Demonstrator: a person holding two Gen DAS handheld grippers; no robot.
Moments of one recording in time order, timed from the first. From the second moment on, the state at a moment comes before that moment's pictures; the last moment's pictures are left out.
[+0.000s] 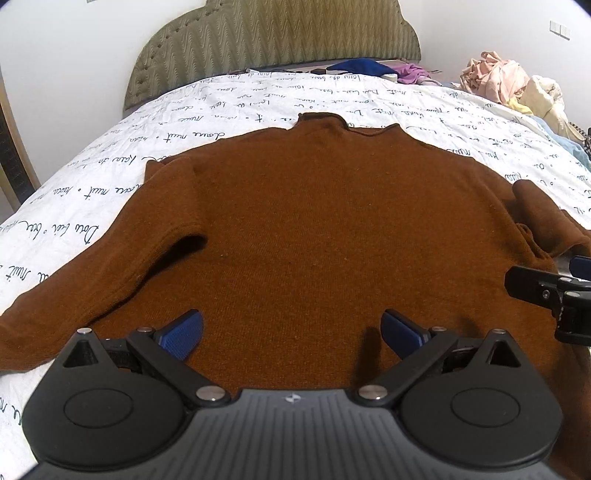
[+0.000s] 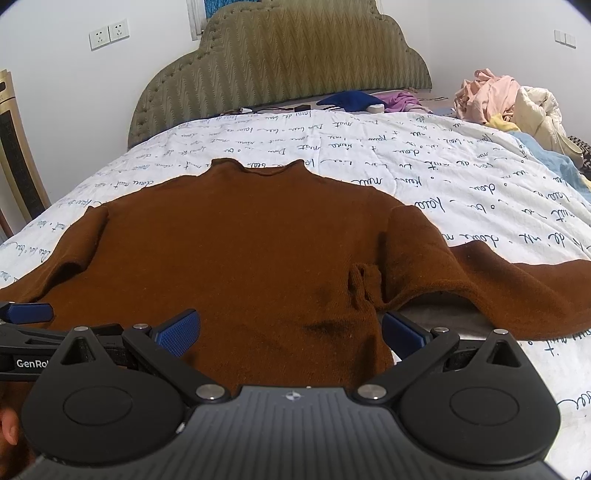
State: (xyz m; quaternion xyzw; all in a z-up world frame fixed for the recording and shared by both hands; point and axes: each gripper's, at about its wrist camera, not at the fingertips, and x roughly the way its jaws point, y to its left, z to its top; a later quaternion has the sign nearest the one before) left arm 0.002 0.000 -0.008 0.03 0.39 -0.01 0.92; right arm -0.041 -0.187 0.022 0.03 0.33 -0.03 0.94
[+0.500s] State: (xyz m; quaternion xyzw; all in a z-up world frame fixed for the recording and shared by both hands) left arm 0.003 0.004 -0.012 0.01 0.39 -0.02 0.92; right arm -0.042 -0.187 0.021 0.04 0.32 -0.03 0.94
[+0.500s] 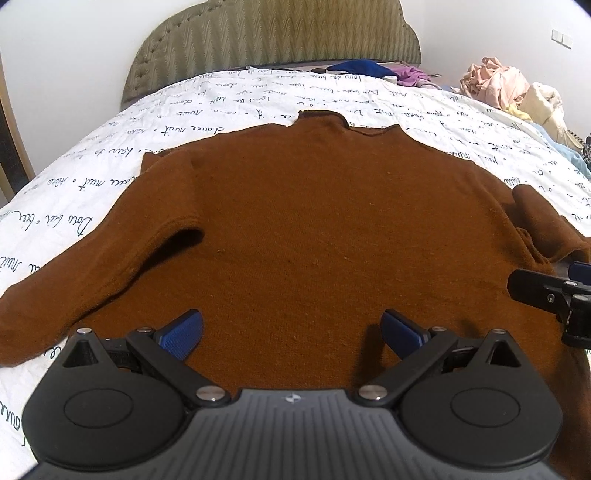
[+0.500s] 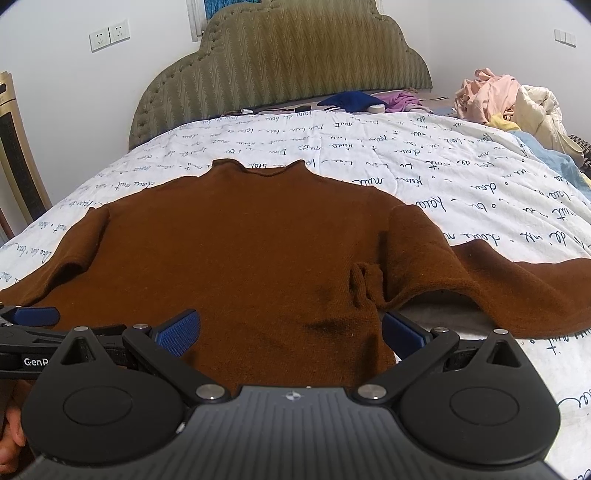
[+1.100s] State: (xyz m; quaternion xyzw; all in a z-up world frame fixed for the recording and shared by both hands) left arm 0.005 0.001 -0.016 0.01 0.40 -0.02 0.92; right arm -0.042 -0.187 0.017 0.04 0.33 -0.02 0.94
